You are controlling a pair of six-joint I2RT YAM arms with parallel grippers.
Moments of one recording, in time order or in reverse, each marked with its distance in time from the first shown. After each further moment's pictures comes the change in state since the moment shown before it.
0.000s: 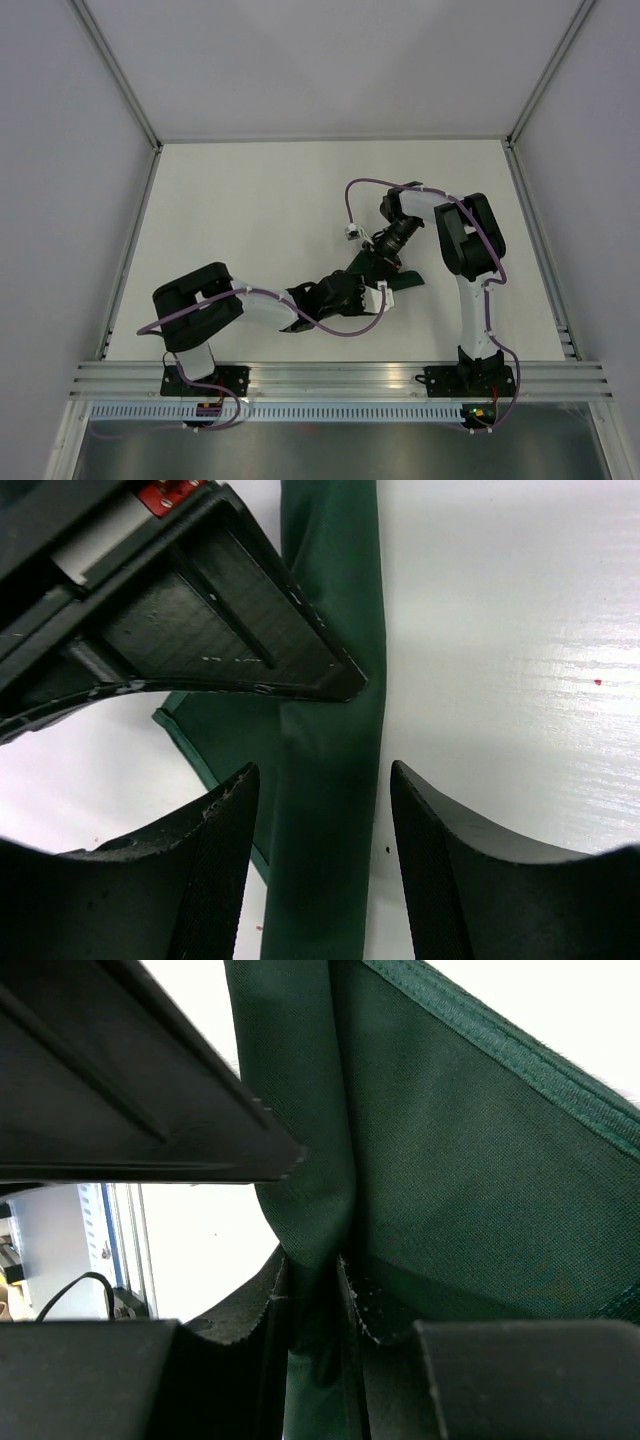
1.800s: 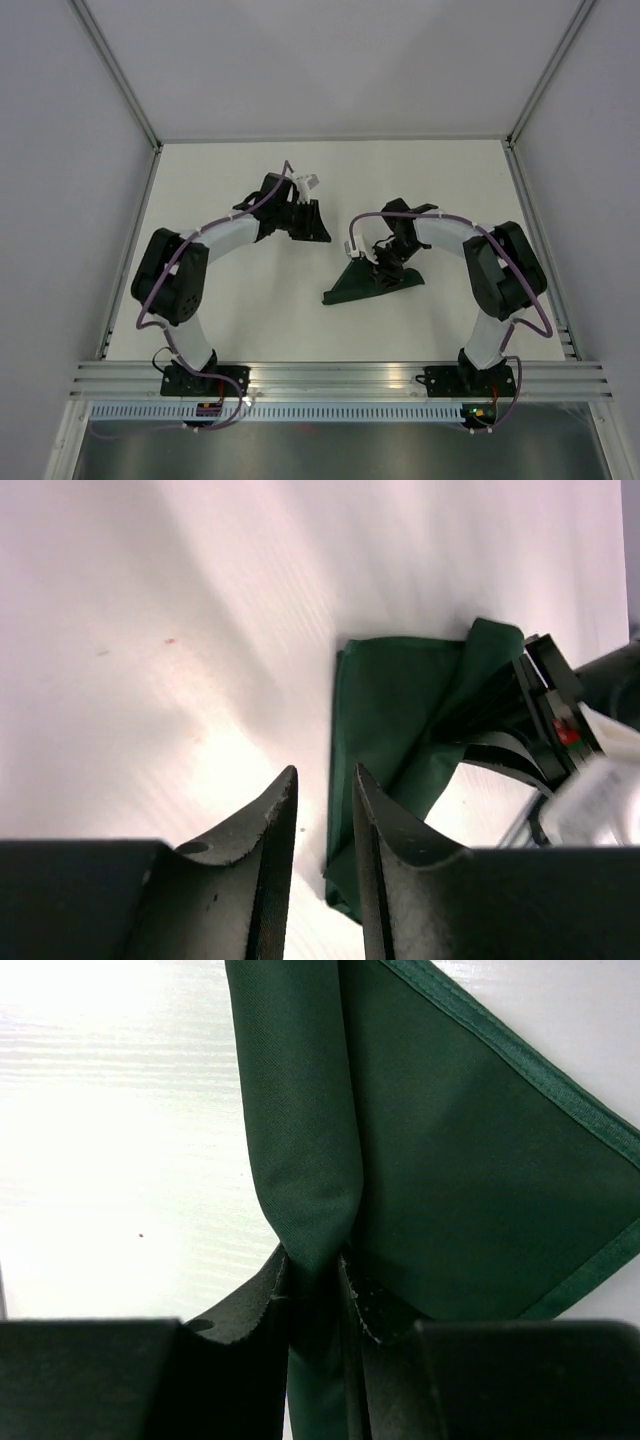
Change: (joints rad) left arm 0.658 0.107 0.474 -0.697 0.704 -0.891; right arm 0.089 -0.437 -0.435 0.504 0.170 0.008
